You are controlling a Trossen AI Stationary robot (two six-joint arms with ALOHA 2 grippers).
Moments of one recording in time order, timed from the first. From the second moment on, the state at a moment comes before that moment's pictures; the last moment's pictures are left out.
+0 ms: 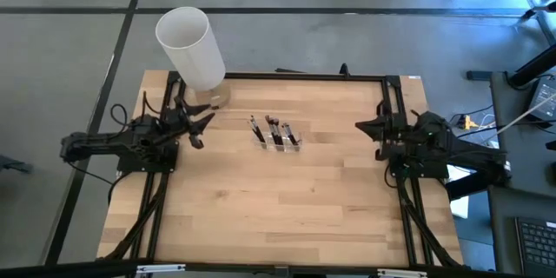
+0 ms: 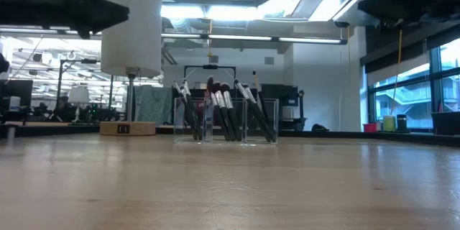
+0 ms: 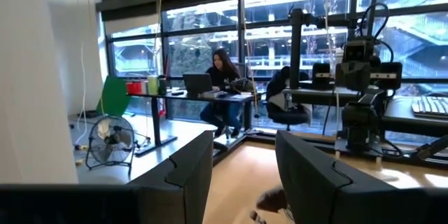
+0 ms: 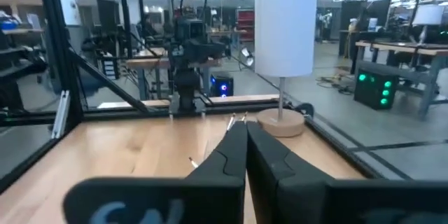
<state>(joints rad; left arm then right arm) 0.09 0.09 0.07 0.25 -0.40 0.09 -0.23 0.09 0.23 -0.04 -0.07 0.00</state>
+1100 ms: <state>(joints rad) 0.07 0.05 0.01 0.05 -0.22 -0.08 -0.23 0.10 0.01 0.04 -0.12 -0.03</state>
